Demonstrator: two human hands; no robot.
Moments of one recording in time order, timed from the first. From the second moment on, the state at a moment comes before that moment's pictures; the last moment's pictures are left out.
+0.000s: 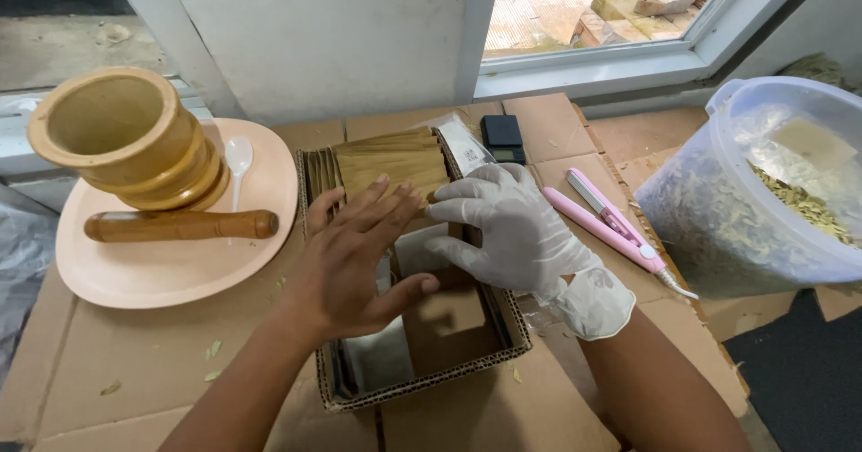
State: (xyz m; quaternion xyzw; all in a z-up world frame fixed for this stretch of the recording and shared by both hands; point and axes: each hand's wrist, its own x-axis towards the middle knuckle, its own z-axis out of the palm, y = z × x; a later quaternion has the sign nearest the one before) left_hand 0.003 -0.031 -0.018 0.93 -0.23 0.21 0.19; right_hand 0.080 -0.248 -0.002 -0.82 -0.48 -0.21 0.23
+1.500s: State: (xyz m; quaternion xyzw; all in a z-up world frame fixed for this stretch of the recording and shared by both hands) left_hand 0.161 -0.231 0.007 0.93 -0.34 -0.17 -0.04; right_hand 0.175 -0.404 -0.051 -0.99 0.04 0.15 0.04
